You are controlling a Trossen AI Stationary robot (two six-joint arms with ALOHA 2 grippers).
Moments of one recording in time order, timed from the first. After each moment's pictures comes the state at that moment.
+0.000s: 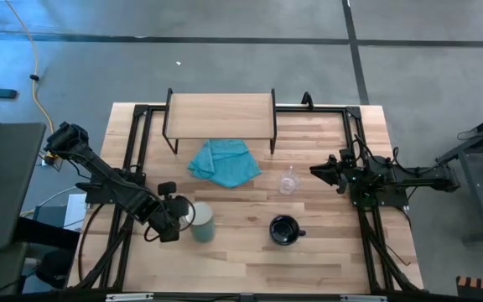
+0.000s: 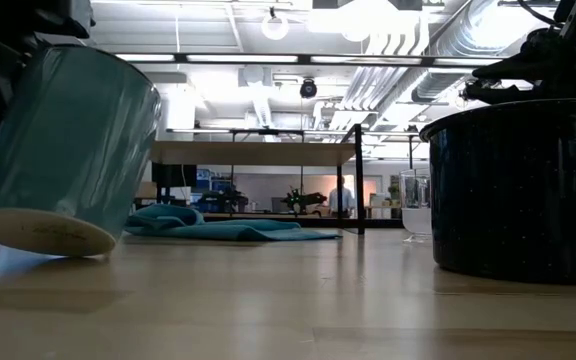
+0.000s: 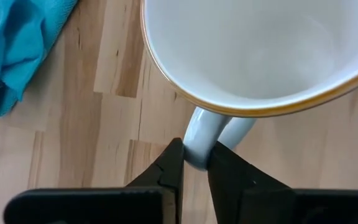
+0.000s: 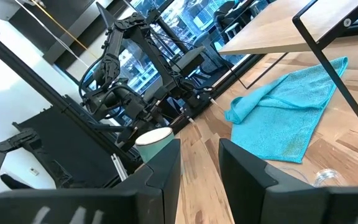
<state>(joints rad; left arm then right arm) -0.54 1.32 0.83 -0.86 -0.33 -0.75 0.03 0.01 0.01 0.03 0.12 0.71</state>
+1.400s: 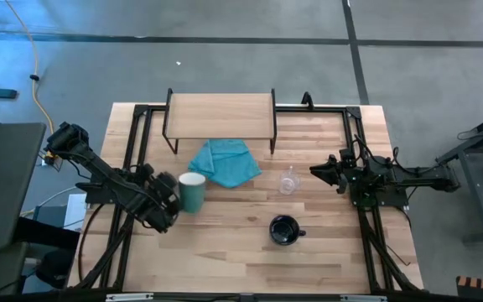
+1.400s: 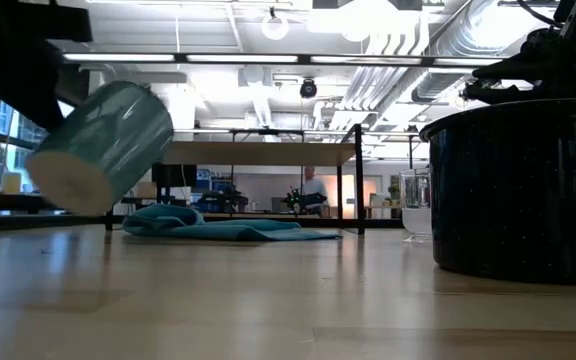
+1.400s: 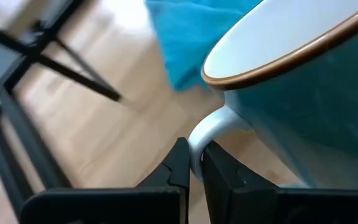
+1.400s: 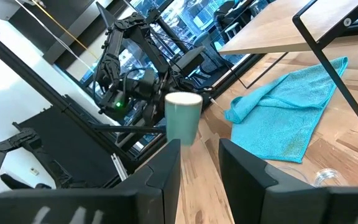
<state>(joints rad) -0.54 1.32 0.83 -1.29 -0.72 -1.40 0.03 0.01 0.01 0.03 0.12 0.72</state>
